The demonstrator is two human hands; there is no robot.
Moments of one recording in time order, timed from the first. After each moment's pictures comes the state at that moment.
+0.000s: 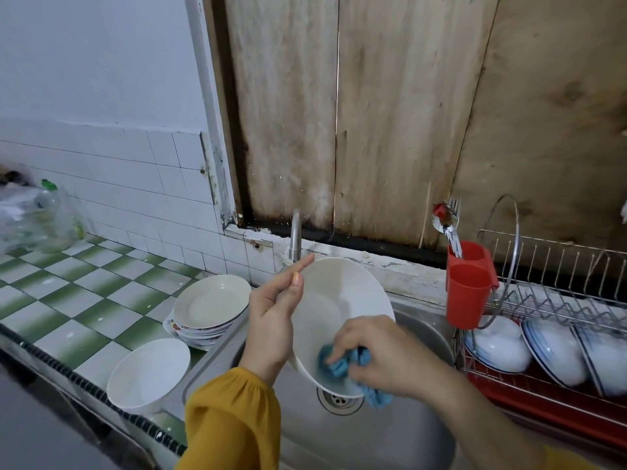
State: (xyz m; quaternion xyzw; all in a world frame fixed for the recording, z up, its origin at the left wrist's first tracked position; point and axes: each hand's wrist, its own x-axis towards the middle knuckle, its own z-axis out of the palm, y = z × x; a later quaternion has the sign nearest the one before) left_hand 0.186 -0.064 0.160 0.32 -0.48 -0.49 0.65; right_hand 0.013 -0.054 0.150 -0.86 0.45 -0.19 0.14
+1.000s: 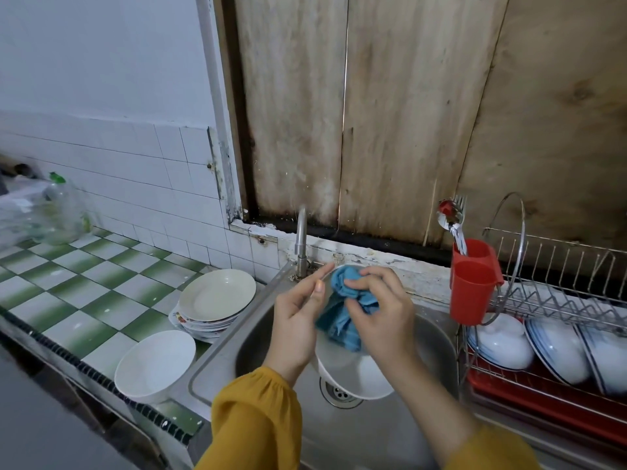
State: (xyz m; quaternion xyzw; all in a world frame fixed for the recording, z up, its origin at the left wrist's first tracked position) left_hand 0.174 -0.056 0.147 0.34 -0.53 -0.47 0.62; right_hand 0.039 -0.081 0.122 -0.65 0.45 -0.61 0.01
